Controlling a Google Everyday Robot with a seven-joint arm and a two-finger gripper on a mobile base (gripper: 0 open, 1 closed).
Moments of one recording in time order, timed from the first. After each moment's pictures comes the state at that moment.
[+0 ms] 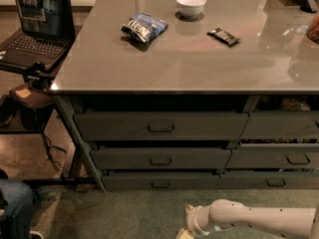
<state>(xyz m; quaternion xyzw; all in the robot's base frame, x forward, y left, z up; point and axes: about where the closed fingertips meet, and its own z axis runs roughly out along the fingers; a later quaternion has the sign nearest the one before) 0.392 -0.086 0.290 -0.50 0.81 0.24 0.20</state>
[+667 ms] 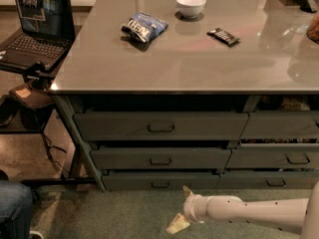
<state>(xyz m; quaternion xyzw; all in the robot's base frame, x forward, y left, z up) 0.457 -0.079 0.316 -0.49 0.80 0.17 0.30</state>
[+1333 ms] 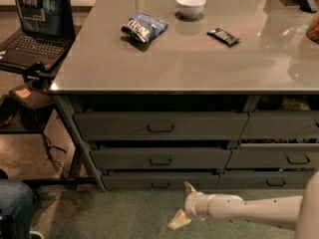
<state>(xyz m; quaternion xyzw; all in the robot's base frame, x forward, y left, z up) 0.470 -0.086 0.317 -0.50 0.79 0.15 0.32</state>
